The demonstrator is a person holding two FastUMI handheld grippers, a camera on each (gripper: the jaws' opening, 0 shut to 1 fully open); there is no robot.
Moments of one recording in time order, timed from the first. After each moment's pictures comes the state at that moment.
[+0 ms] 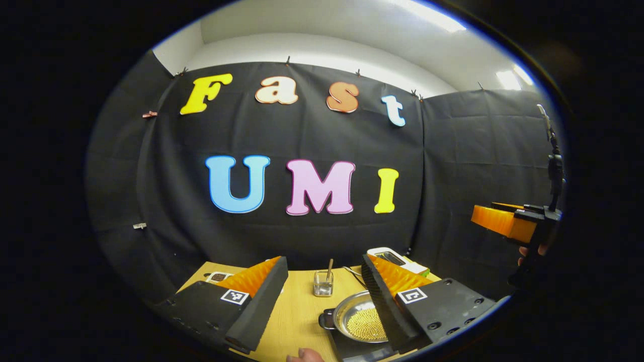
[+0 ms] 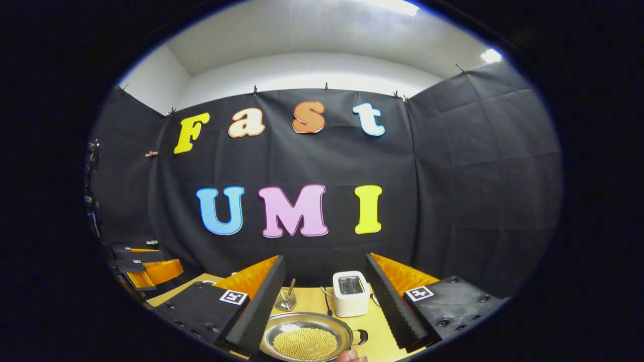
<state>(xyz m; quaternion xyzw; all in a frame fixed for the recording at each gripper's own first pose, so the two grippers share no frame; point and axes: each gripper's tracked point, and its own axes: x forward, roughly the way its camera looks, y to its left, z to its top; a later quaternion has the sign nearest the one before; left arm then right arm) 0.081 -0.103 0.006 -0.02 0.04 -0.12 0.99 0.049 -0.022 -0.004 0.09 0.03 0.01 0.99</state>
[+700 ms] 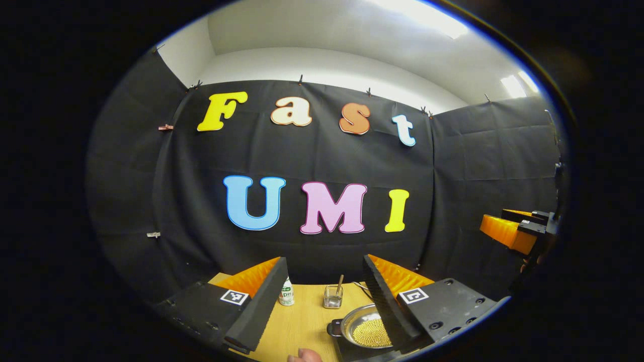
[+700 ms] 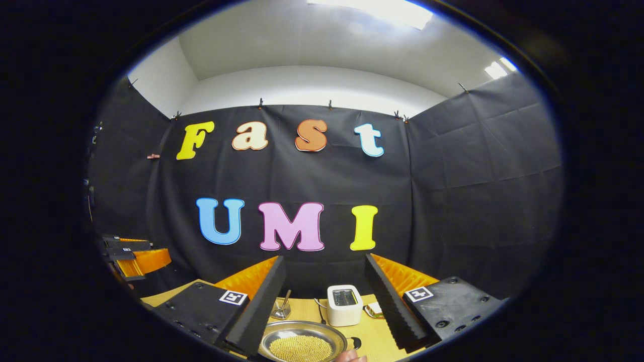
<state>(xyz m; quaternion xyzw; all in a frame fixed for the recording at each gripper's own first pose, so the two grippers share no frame) 0.064 -0.074 0.030 -0.03 0.01 -0.09 1.00 0.034 -0.021 0.021 0.07 0.01 0.00 1.00</state>
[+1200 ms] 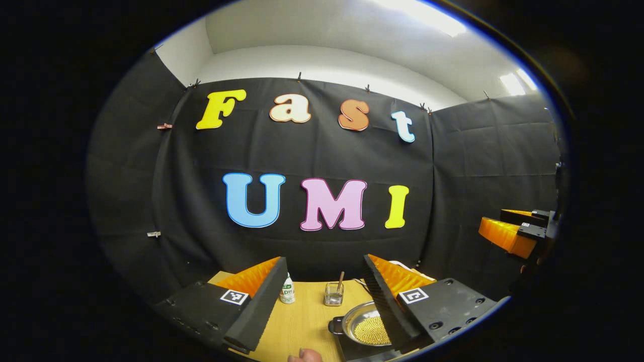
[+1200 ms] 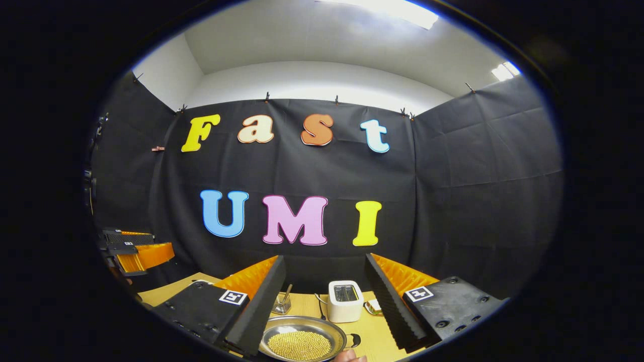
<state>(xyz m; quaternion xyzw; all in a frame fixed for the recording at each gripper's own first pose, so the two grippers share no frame) 0.063 -0.076 0.026 -0.02 0.02 -0.10 1.00 0.029 -0.012 0.013 0.06 0.02 0.01 1.00</state>
